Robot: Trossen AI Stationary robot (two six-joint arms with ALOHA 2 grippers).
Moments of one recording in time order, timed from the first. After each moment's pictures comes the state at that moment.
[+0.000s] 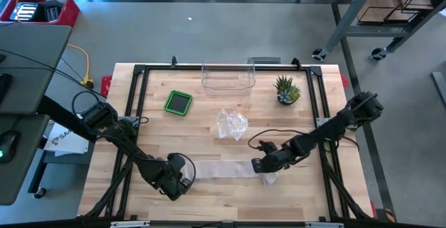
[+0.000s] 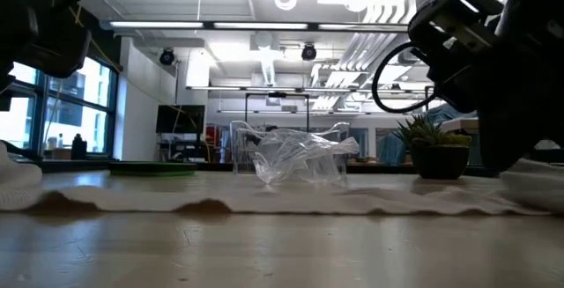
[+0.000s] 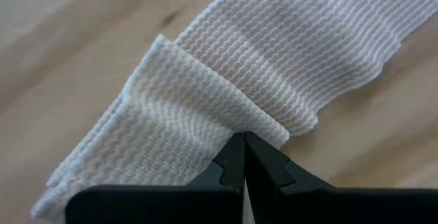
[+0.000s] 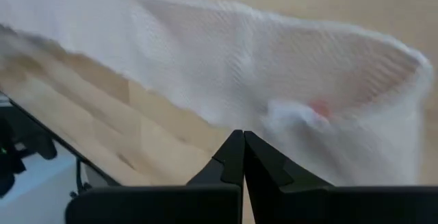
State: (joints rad) left arm -0.75 1.75 0.99 -0.70 -0.22 -1.69; right arm 0.49 1.58 0.74 -0.15 0.01 1.81
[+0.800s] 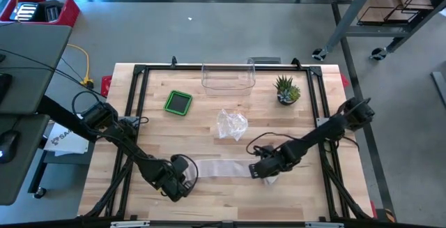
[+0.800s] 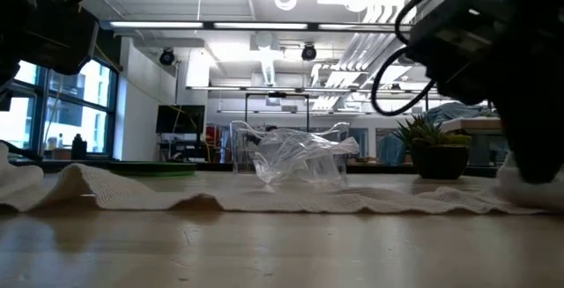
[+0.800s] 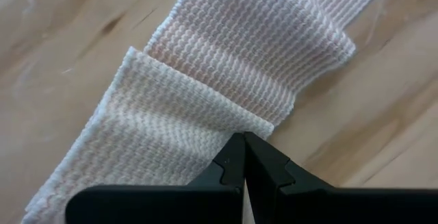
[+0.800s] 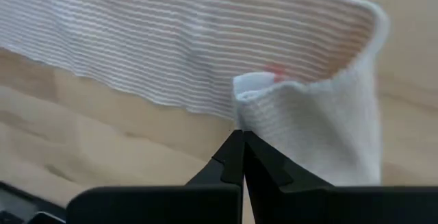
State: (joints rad) left arm -0.74 1.75 0.99 -0.60 -0.23 -1.62; right arm 0.50 1.71 0.98 -0.52 -0.07 1.82
